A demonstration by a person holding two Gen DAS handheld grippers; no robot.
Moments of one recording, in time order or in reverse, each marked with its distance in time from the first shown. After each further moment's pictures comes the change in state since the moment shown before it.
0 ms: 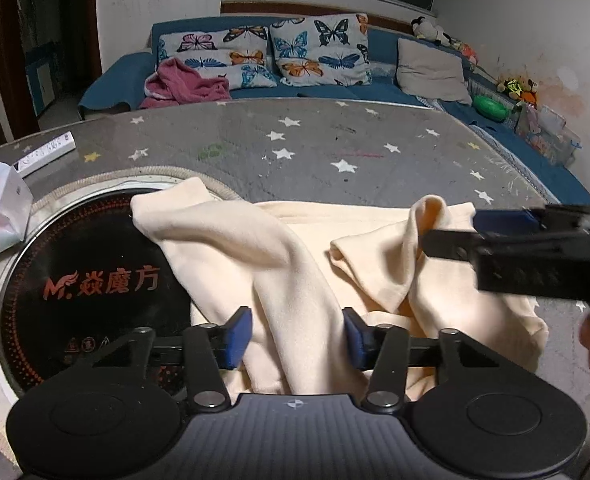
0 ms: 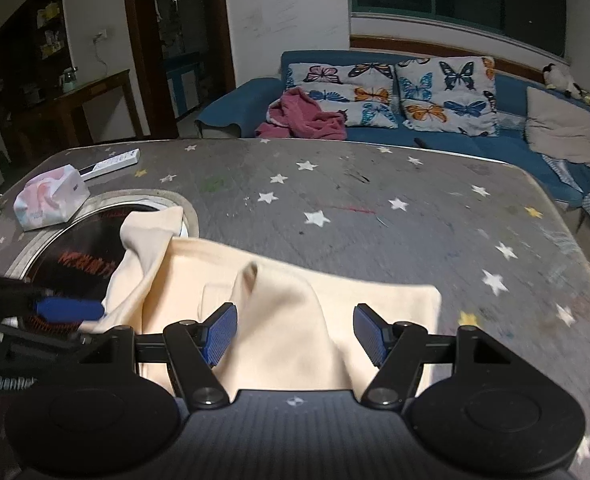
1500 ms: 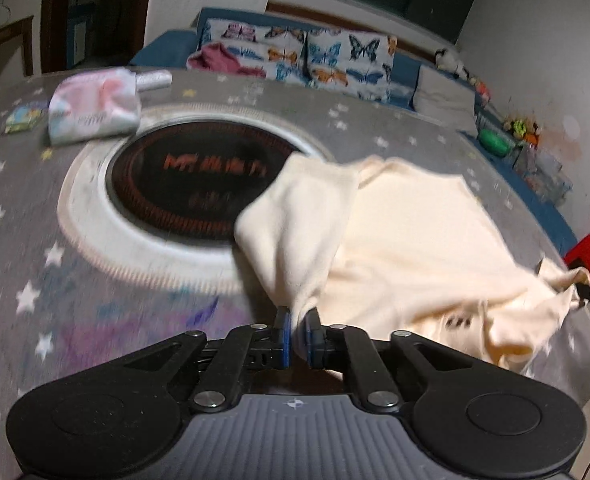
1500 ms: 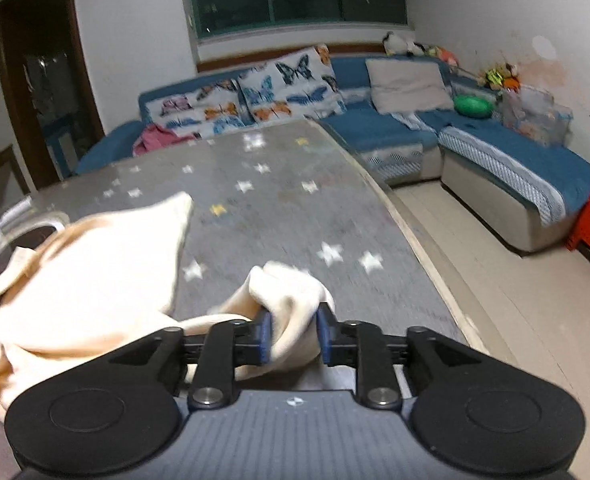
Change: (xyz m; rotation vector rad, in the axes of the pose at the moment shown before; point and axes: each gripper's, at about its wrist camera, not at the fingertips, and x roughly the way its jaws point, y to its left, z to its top) left arm -0.111 0.078 -0.112 -0.160 -0.007 -0.043; right arm -0.158 -0.109 -0.144 0.318 -0.064 -0.312
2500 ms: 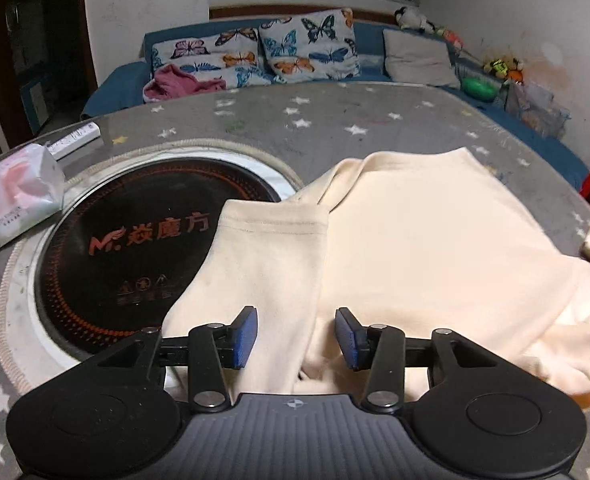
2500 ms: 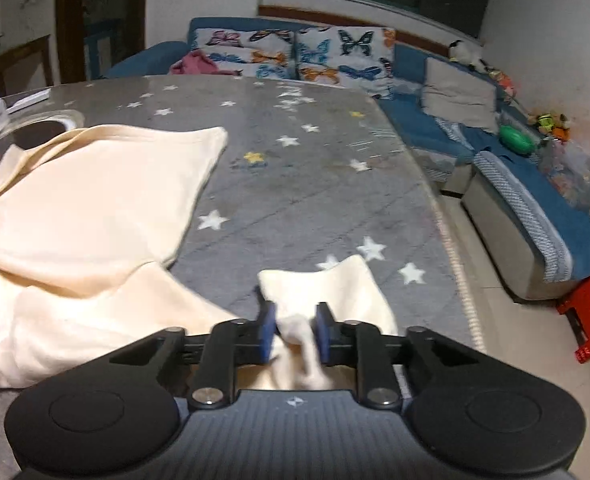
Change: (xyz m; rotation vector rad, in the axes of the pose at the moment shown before) left arm 0.088 -0.050 0.051 0.250 0.001 0.053; right arm 0.039 0.045 0.010 -0.315 0.101 -0.036
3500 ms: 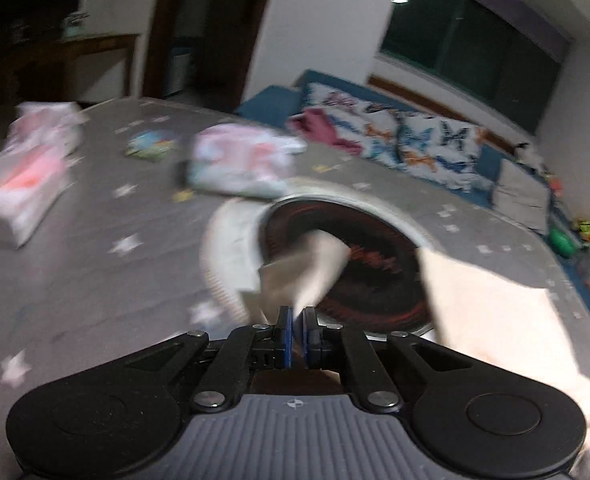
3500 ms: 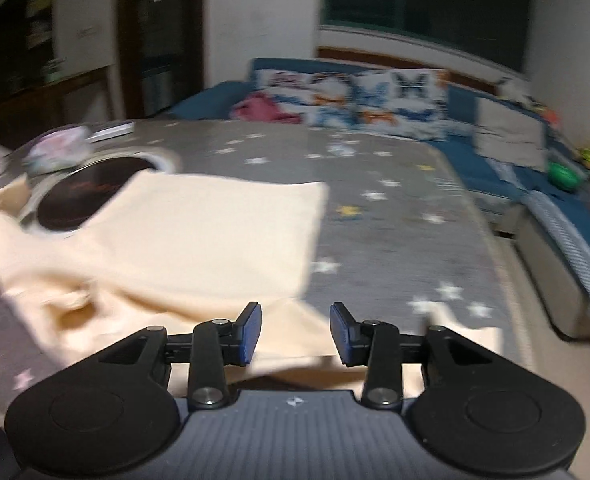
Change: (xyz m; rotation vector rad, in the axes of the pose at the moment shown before) left arm -0.122 0.128 -0.077 -0.479 -0.197 0.192; right arm -0.060 0.052 0.001 -0.071 -0.112 0.230
